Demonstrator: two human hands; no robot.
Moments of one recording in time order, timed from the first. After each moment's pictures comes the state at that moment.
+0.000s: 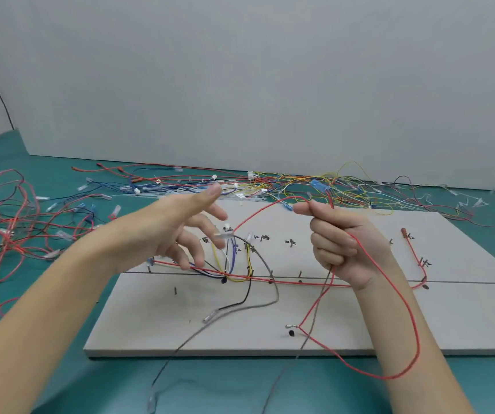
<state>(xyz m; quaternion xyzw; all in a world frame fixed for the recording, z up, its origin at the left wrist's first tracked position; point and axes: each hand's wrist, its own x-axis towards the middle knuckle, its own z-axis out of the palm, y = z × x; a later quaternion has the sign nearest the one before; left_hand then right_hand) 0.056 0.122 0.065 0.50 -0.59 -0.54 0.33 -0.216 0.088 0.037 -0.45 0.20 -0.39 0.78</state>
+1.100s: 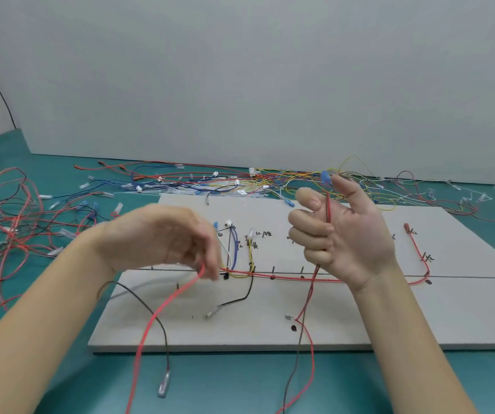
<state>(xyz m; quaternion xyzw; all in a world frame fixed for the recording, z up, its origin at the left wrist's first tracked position) 0.072 0.116 0.055 0.29 -0.64 -0.68 0.20 -0.206 0.090 0.043 -0.41 0.04 -0.28 0.87</state>
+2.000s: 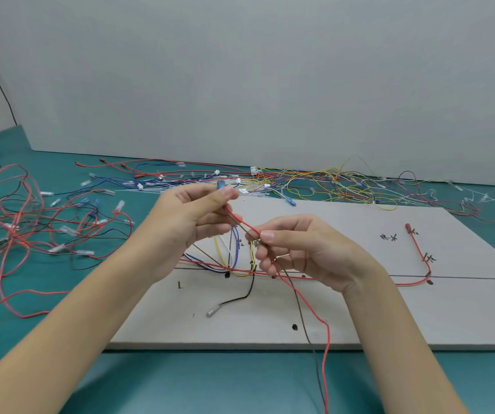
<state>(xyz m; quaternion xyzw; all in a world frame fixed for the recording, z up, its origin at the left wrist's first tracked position) 0.028 0.123 0.048 0.41 -0.48 -0.54 0.56 -0.180 0.102 0.032 -0.60 0.28 -0.29 0.69</state>
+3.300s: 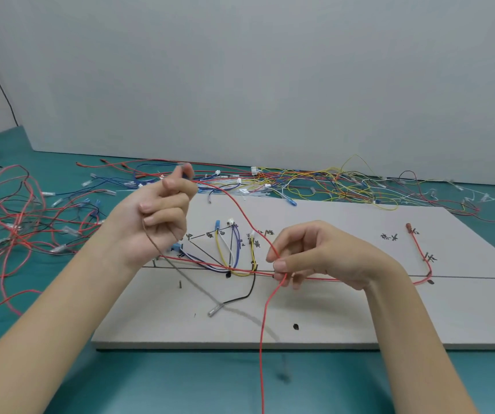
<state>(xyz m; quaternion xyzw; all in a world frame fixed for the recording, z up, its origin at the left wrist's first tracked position) 0.078 0.107 0.042 0.03 -0.07 -0.90 0.44 -0.200 0.100 0.034 -0.69 0.35 -0.21 0.60</state>
